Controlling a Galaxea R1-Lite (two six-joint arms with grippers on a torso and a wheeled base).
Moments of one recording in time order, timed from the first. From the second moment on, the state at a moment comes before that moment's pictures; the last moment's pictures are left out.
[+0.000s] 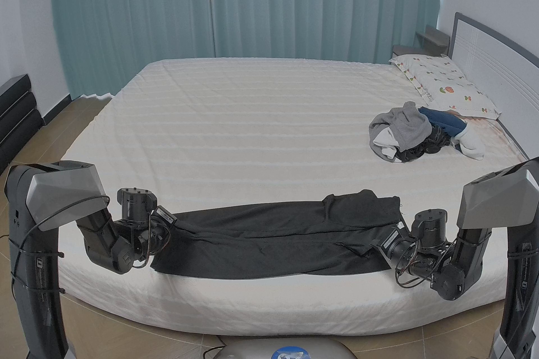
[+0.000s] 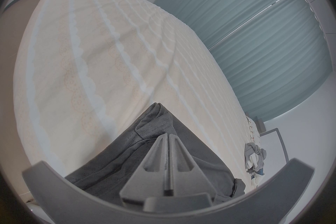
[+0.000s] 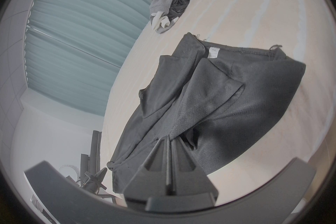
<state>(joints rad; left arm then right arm) -0.15 2.36 -0.77 -1.00 0.11 -1.05 0.32 2.34 -0.46 -1.36 0.02 1.07</state>
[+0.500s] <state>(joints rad) -0.15 2.36 -0.77 -1.00 0.11 -1.05 0.32 2.25 -0.37 -1.36 0.02 1.06</state>
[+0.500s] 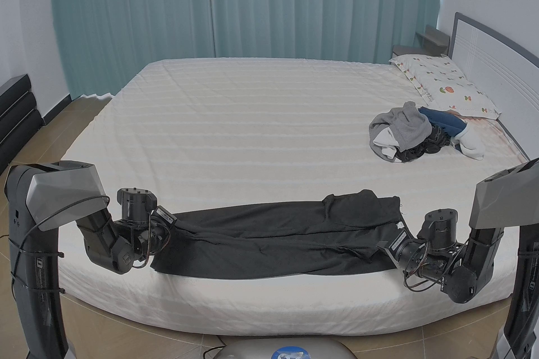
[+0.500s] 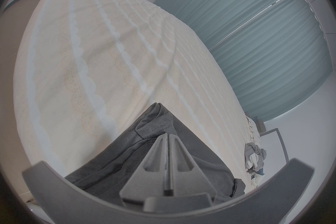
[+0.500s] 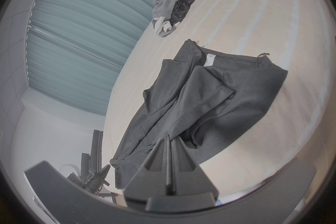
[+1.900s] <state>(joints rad) -0.15 2.36 -0.77 -1.00 0.11 -1.05 0.10 2.38 -0.46 -1.39 0.16 0.90</state>
